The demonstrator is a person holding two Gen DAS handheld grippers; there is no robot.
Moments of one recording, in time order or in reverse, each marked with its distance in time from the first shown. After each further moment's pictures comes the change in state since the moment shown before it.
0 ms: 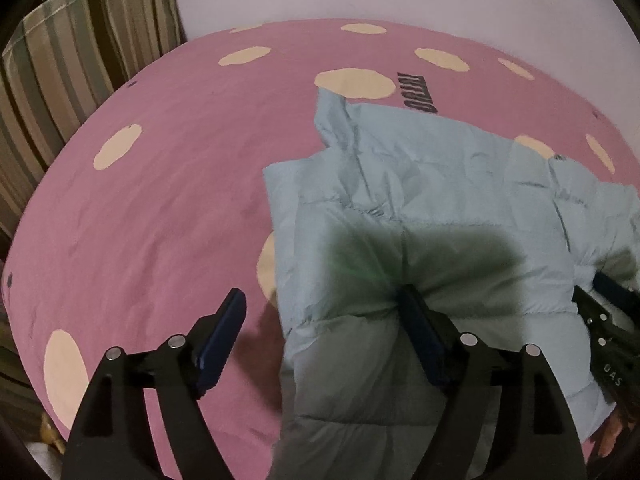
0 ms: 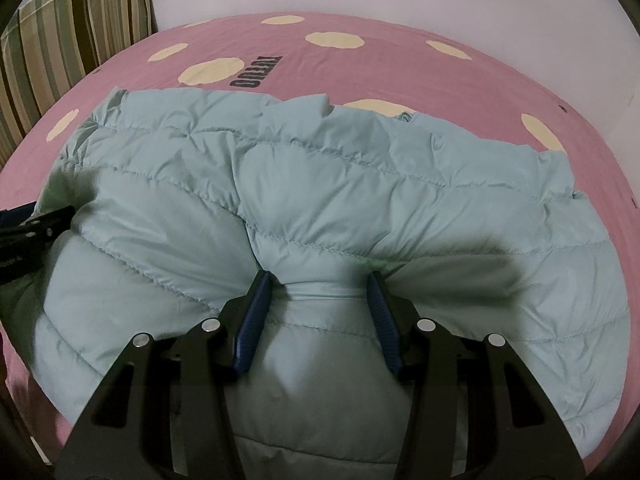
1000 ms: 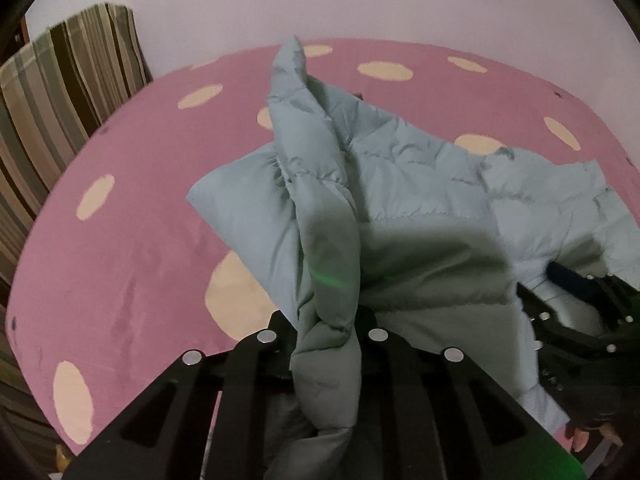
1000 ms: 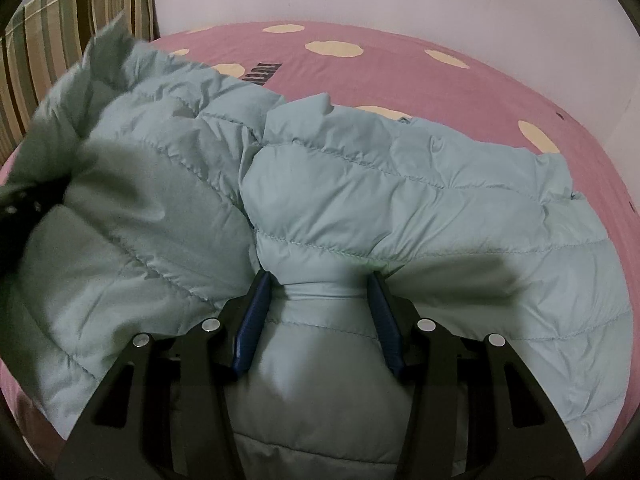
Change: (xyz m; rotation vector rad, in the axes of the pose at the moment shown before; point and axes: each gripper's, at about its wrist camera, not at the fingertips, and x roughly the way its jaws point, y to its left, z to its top) left arm -0.039 -0.045 0.000 0.117 -0.078 -0.045; right arm -0.001 0.001 -0.002 -0.008 -0.042 -0.011
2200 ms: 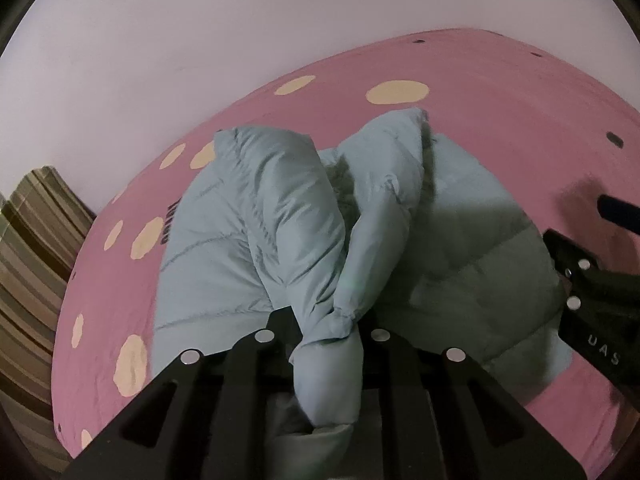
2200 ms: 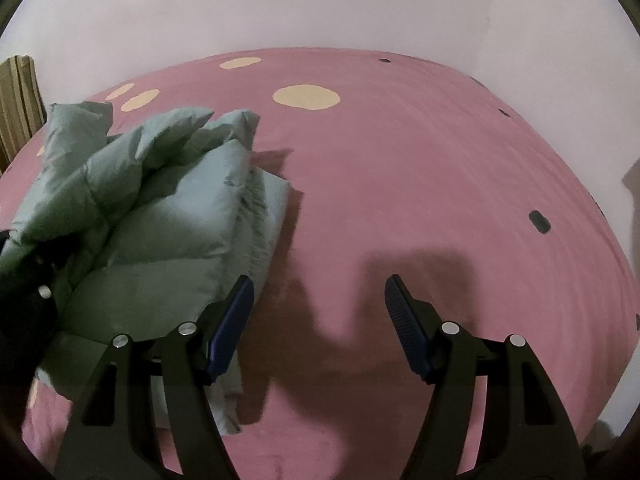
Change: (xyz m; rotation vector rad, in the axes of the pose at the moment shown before) left arm -0.037 -0.270 -0.012 0.430 -0.126 0.018; right arm -0.073 -0.229 -0.072 0.332 -0.046 -0.242
